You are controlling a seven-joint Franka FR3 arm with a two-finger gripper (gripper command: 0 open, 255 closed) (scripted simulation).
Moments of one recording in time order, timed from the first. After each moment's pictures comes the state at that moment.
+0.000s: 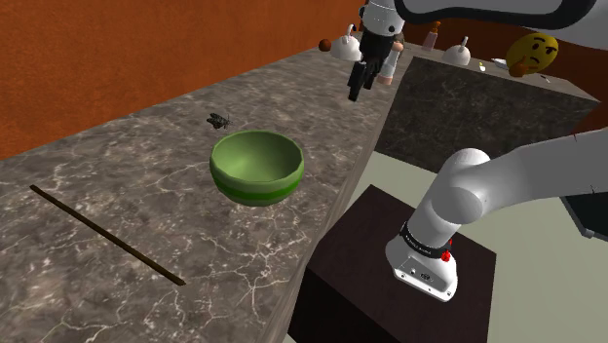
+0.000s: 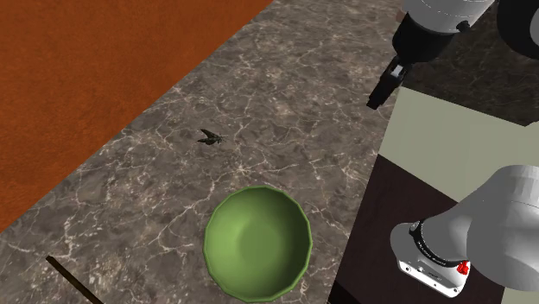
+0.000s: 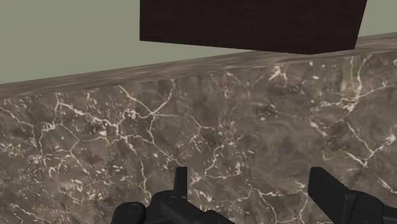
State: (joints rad) arm 0.00 -0.78 0.00 -2.38 -0.12 1.68 -0.05
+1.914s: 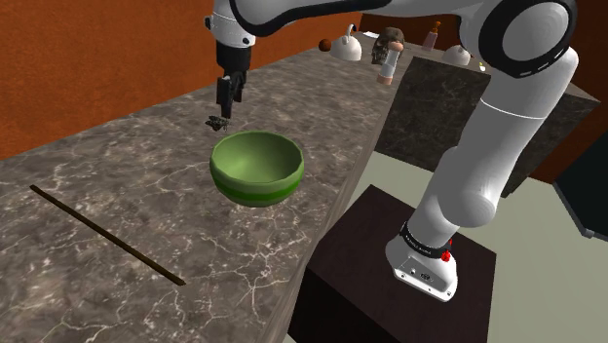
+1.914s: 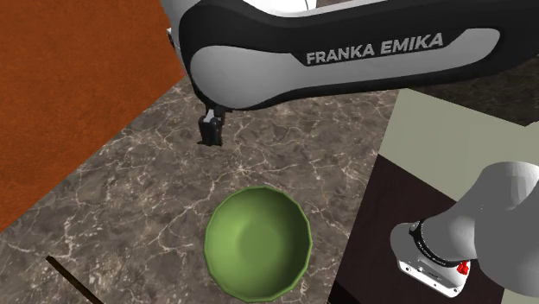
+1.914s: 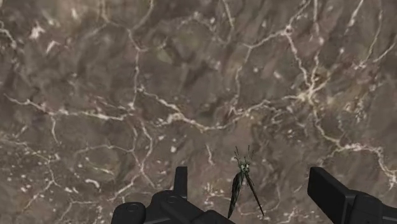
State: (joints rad) arm 0.23 0.06 0.18 -1.77 -0.02 1.93 -0.17
